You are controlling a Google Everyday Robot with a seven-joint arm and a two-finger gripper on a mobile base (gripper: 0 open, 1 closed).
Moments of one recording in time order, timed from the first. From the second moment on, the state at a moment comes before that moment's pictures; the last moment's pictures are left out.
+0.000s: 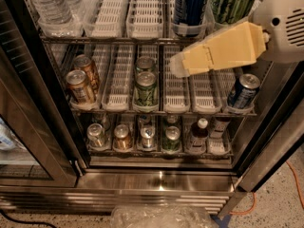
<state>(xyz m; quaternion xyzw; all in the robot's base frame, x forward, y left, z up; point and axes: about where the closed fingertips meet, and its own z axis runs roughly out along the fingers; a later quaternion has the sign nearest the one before) 0.431 -0.087 1.056 -0.34 0.81 0.25 0.41</state>
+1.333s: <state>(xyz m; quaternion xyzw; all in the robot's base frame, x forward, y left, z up) 0.439 -0.094 0.940 -0.38 0.77 0.03 0.52</state>
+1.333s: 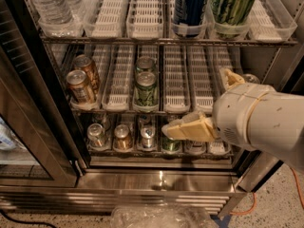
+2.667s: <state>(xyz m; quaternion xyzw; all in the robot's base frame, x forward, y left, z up) 0.540 -0.159 1.003 -0.22 0.70 0.04 0.67</state>
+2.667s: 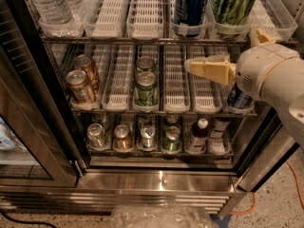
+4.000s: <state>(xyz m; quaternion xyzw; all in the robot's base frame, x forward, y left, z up) 0.472 -0.156 1.009 -0.26 0.65 0.12 0.70</state>
